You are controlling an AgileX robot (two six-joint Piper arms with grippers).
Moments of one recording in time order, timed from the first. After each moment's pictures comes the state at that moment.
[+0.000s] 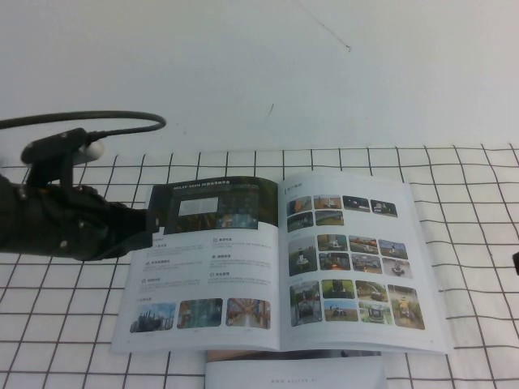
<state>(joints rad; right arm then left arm) -0.07 1.18 -0.77 0.68 0.87 -0.80 -0.11 1.41 -0.89 -0.71 0.60 0.39</state>
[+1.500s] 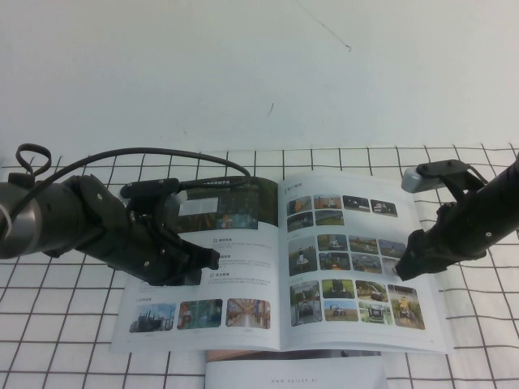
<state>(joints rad) 0.12 2.00 -1.22 0.60 0.79 -0.73 -0.26 1.85 -1.03 -0.67 0.48 0.41</state>
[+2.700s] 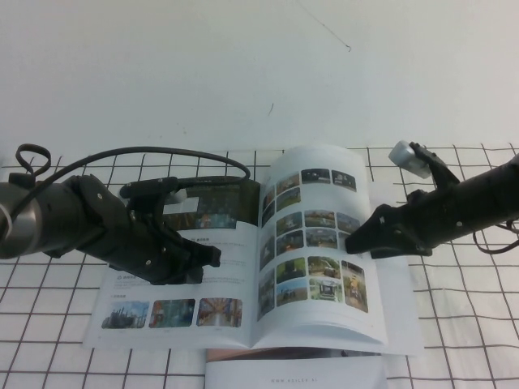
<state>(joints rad) 0.11 2.06 -1.23 1.13 0.94 -0.96 -0.26 1.85 -1.03 -0.69 0.48 0.41</state>
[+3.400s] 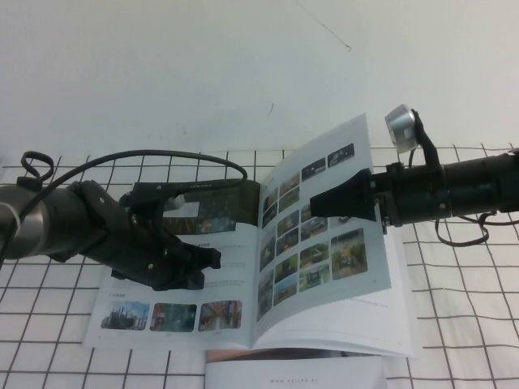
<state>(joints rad) 0.14 2.06 -1.23 1.52 1.18 -1.18 -0.26 1.89 -1.03 -0.74 0.48 0.40</state>
